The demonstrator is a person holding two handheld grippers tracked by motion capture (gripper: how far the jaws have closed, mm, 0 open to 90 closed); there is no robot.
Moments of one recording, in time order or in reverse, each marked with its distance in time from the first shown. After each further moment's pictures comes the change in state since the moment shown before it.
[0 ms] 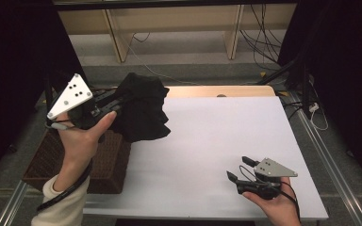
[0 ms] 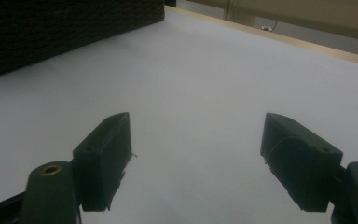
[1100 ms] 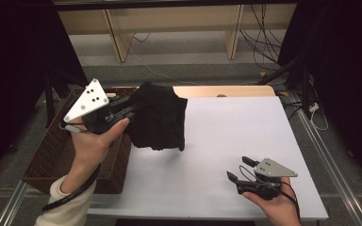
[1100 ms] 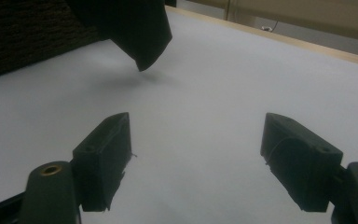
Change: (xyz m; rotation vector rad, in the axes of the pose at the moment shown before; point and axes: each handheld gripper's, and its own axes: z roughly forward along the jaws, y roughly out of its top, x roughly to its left) left arm -0.018 -0.005 0.015 0.039 -0.087 0.007; right arm 0.000 0.000 0.000 -0.003 0.003 -0.001
